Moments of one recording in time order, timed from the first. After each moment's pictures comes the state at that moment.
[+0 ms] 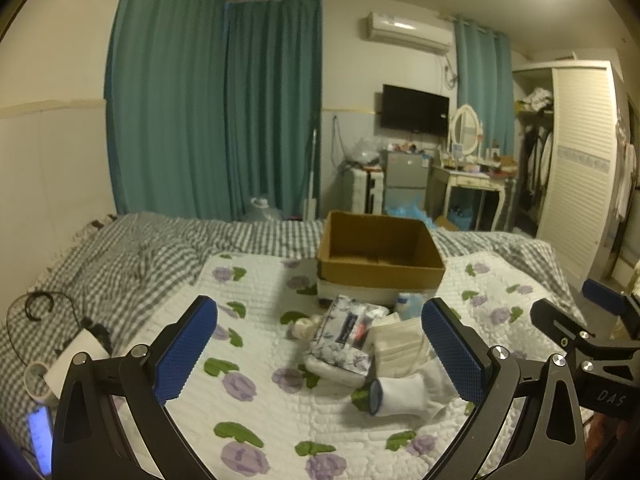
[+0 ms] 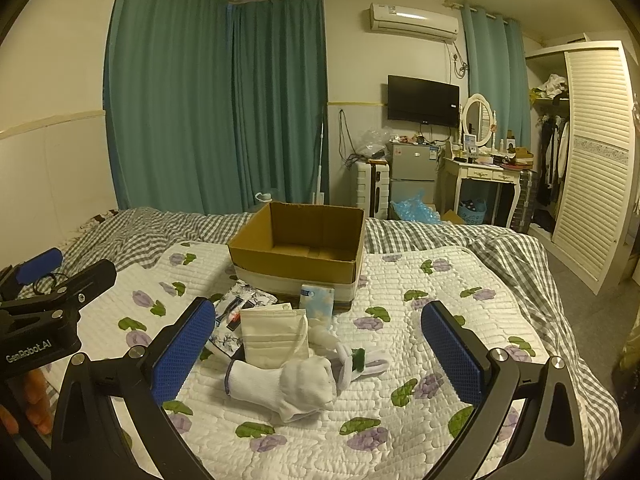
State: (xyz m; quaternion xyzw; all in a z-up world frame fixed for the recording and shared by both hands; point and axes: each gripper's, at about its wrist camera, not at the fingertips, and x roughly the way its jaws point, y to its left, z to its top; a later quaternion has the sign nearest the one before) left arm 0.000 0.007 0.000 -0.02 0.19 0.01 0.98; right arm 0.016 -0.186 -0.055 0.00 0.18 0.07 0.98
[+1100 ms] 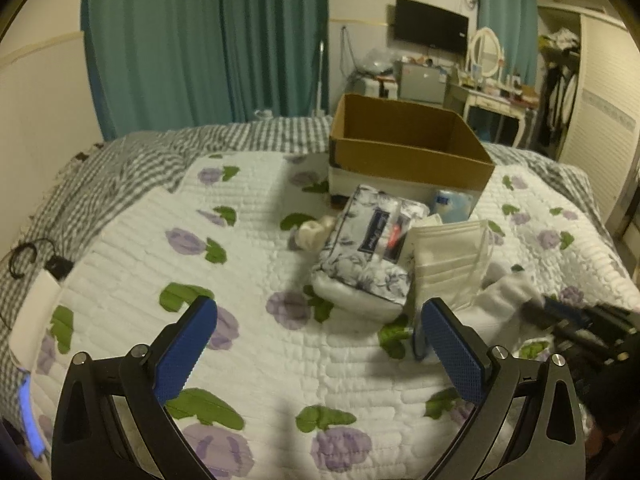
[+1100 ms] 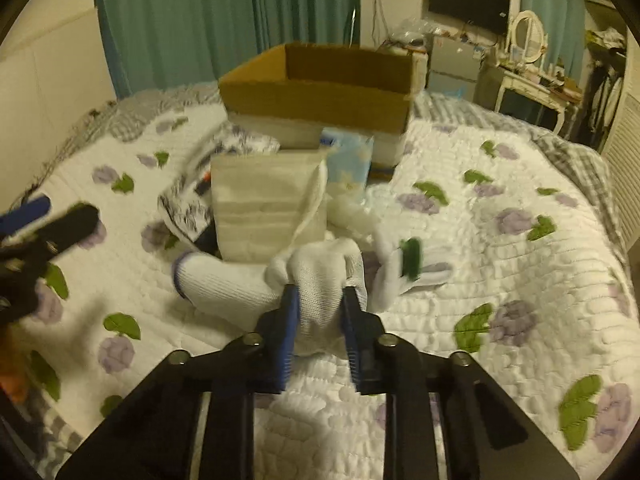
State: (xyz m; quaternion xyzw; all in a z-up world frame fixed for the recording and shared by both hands) left arm 0.067 0.008 -0.088 -0.01 0.35 0.03 0.94; right arm 0.108 -0.171 -0.171 -0.03 0.38 0.11 0.92
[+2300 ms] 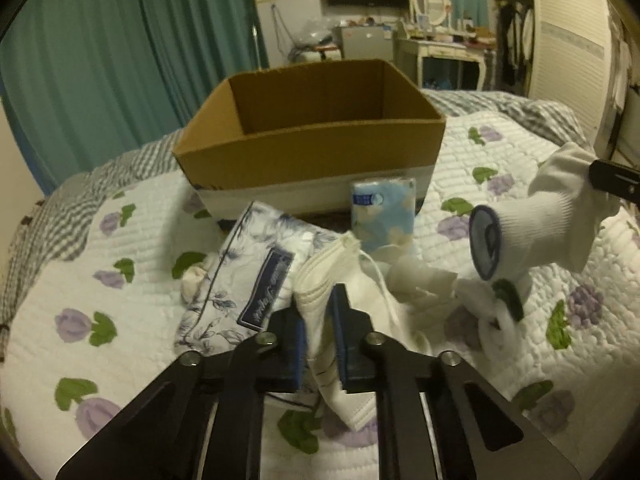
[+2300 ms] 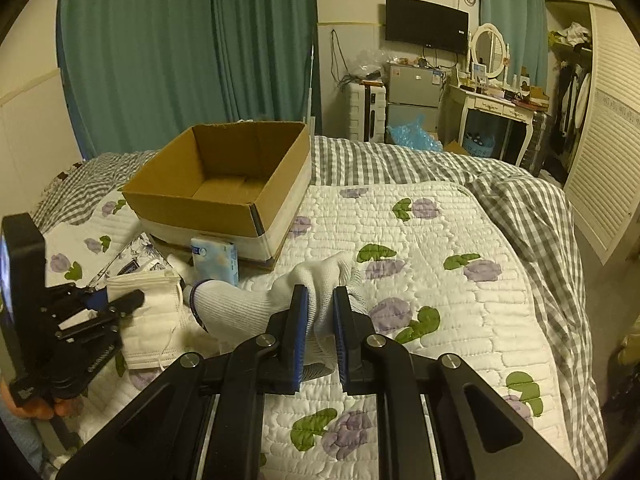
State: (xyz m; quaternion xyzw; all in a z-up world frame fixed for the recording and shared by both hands) left arm 0.161 -0.084 -0.115 0.08 0.39 -0.04 0.92; right arm 0.173 -0.286 -0.115 0.00 0.33 0.08 0.94
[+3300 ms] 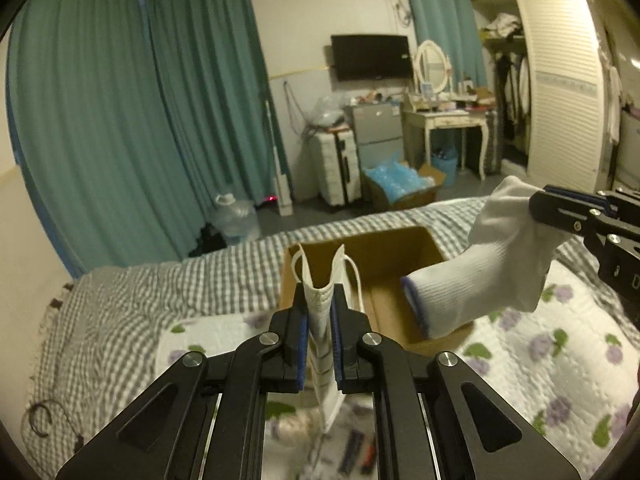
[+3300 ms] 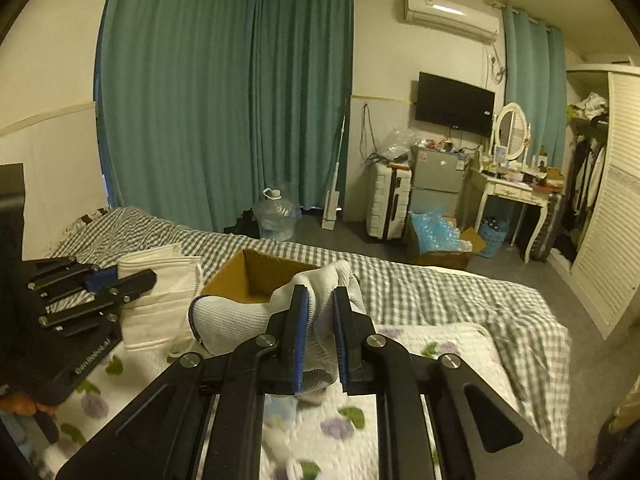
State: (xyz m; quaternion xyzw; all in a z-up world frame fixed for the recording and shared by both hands) left arm 0.225 -0.042 0.023 0.09 0.27 -0.04 0.96; right arm 0.223 -0.202 0.025 -0.04 0.22 0.12 0.97
